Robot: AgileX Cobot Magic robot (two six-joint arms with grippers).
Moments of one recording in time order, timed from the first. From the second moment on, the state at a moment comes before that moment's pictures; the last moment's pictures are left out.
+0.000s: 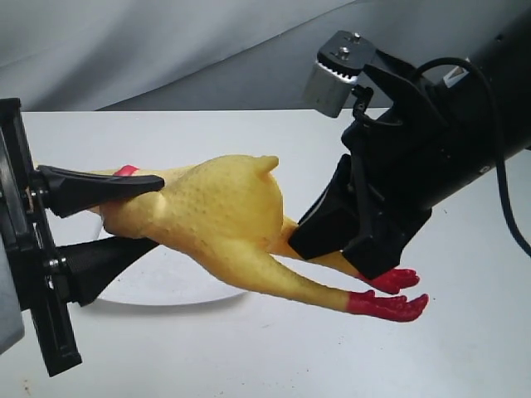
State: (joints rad) left arm -0.41 0.91 -0.45 1.38 -0.42 -0.21; right arm 0.51 1.40 -1.15 0.65 1.11 -0.84
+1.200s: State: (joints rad) left arm -0.41 0.91 -0.45 1.36 -0.40 -0.22; right arm 0.51 1.40 -1.15 0.67 1.10 -0.84
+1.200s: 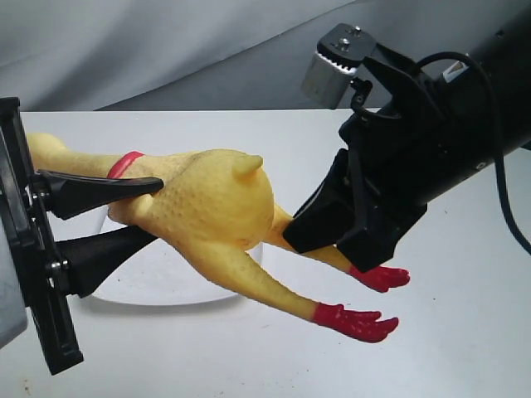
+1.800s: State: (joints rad) left arm -0.41 0.91 -0.45 1.31 -0.40 -0.22; right arm 0.51 1.40 -1.15 0.67 1.10 -0.84
